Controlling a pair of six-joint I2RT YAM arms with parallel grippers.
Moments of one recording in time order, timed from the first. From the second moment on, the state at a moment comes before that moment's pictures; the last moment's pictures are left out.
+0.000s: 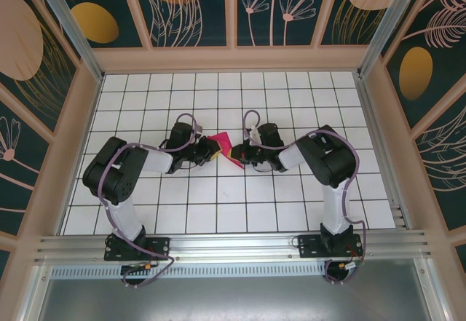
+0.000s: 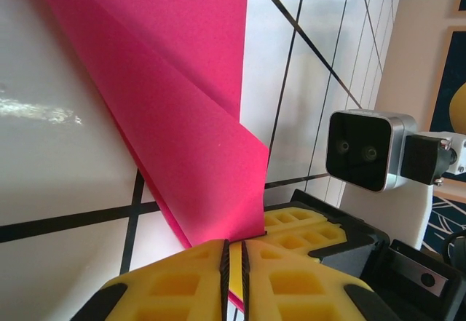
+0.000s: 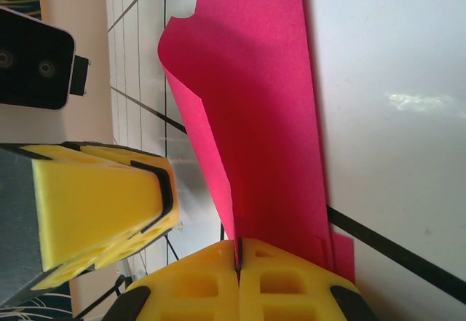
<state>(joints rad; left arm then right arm) -0.43 1.82 0.70 0.46 0.58 -1.14 0.56 2.01 0.81 0.60 -0.71 0.95</state>
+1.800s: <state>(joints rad) -0.45 1.96 0.85 0.37 0.59 -1.10 0.53 1.99 0.90 0.36 -0.76 0.86</state>
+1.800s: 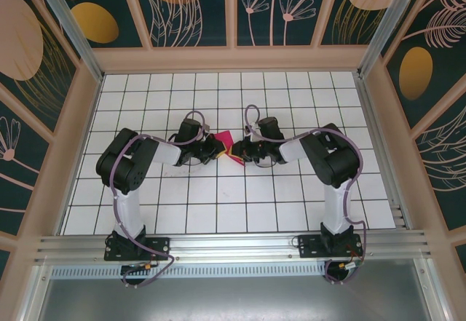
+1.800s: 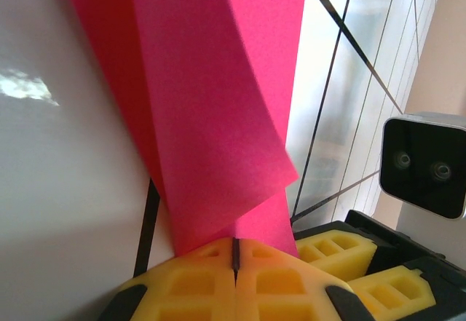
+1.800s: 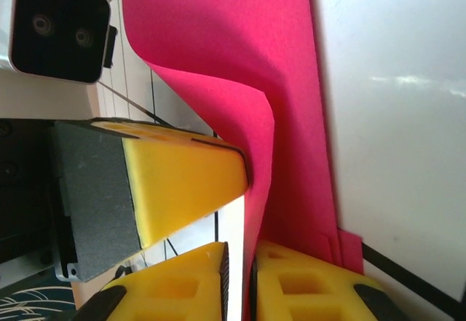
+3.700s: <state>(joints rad) -0.51 1.96 0.77 0.57 0.63 -1.14 0.49 1.95 0.75 0.47 -0.76 0.97</state>
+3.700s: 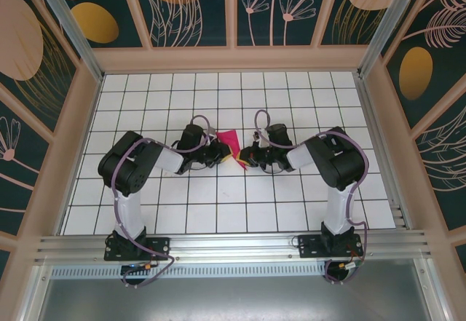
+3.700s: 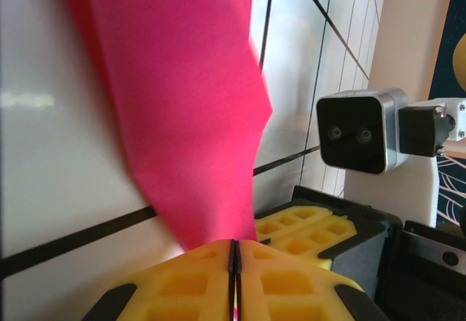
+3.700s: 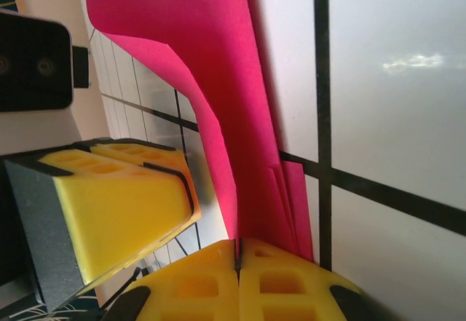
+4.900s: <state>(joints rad) -0.51 1.99 0.88 0.38 0.62 -1.09 0.50 1.88 0.81 0.16 -0.74 0.77</state>
